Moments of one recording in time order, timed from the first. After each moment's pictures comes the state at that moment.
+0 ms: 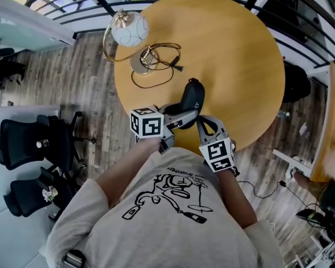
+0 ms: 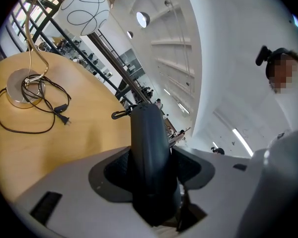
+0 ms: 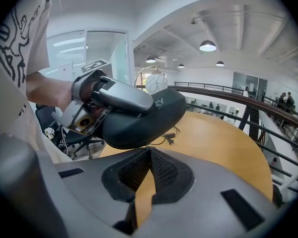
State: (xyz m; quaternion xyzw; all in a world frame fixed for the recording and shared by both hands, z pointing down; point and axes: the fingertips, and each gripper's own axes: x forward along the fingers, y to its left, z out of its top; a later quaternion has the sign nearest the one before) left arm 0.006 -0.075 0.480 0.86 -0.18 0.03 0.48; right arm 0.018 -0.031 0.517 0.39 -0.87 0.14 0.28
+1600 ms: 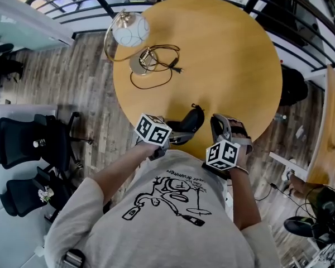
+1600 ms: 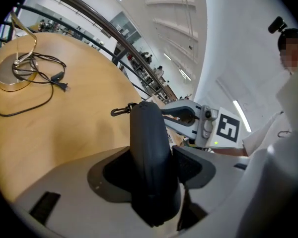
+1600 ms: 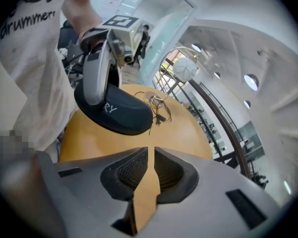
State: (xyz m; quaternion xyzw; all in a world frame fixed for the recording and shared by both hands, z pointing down) left arm 0.008 0.007 0.550 0.84 -0.08 0.22 0.48; right arm 0.078 -0.030 0.542 0.31 -0.78 -0.10 0.53
